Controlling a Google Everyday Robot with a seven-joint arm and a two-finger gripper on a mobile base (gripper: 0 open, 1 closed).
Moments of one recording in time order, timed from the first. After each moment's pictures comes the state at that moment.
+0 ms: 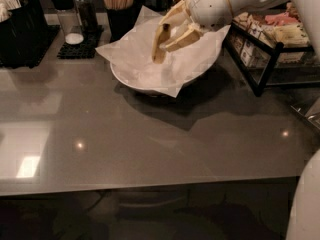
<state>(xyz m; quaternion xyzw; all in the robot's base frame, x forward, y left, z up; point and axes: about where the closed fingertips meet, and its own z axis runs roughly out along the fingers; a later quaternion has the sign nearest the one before) 0.627 -0.020 0.977 -0.75 0.44 0.21 0.44</state>
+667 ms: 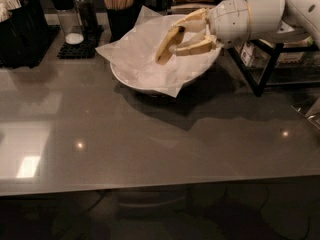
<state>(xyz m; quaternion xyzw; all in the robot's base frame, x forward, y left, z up) 0.605 -0.047 0.987 -0.68 0.39 0.28 0.56</state>
